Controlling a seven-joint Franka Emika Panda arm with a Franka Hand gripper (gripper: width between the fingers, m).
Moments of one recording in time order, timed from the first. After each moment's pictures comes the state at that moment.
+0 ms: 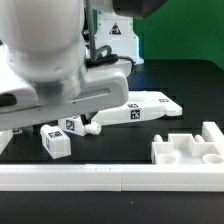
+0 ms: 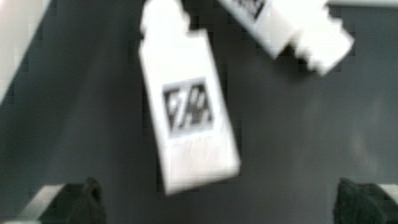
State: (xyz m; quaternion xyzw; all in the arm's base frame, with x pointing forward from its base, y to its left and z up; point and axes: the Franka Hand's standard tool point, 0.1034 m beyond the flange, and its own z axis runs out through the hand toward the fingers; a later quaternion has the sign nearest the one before) arm 0.591 -0.110 0.054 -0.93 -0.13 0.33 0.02
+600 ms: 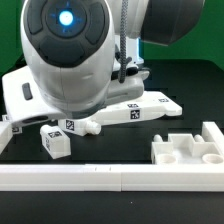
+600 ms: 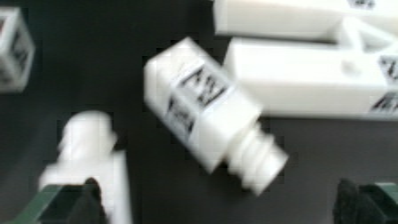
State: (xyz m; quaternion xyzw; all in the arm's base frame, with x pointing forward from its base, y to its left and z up) arm 0.548 -0.093 0.052 -0.88 -0.14 0.45 0.04
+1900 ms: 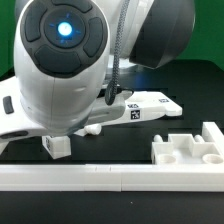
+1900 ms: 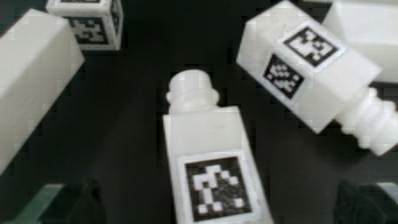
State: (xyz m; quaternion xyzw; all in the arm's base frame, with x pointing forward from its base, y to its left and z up) arm 0.570 -0.128 0.034 -0.90 -0.16 0.41 -0.02
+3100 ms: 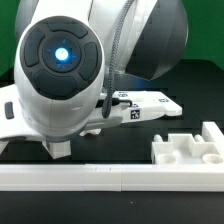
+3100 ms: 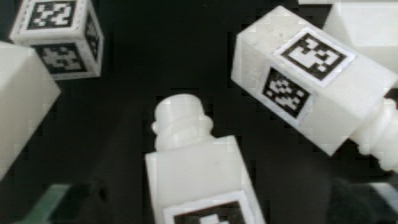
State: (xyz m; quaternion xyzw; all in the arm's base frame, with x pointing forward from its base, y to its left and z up) arm 0.557 -0.126 0.022 -0.89 -0.11 0.43 -0.04
